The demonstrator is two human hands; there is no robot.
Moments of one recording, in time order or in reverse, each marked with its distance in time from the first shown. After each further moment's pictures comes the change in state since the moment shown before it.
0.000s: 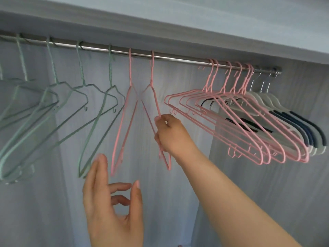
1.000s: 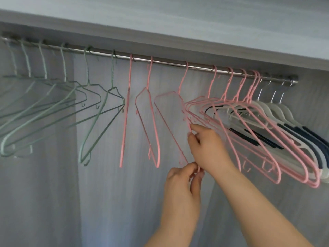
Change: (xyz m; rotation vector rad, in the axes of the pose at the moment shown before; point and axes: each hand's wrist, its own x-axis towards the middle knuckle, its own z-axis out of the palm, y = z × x) left_hand -0.049 0.031 0.139 0.144 -0.451 -0.140; right_hand 0.002 0.068 -0.105 -0.380 0.075 -0.327
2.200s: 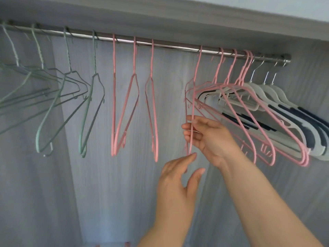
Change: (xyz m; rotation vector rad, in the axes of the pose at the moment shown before) left_hand -0.019 -0.005 0.011 -0.137 0.037 0.016; right_hand -0.010 0.014 -0.016 1.070 -0.090 0.504
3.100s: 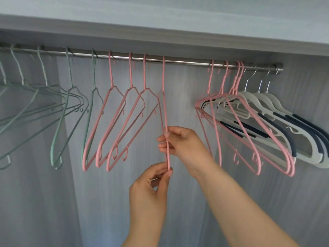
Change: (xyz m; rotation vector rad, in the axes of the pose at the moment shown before) left_hand 0.016 -0.002 -0.025 -0.040 0.138 -0.144; right_hand -0.002 0.005 0.034 -0.339 -0.125 -0.092
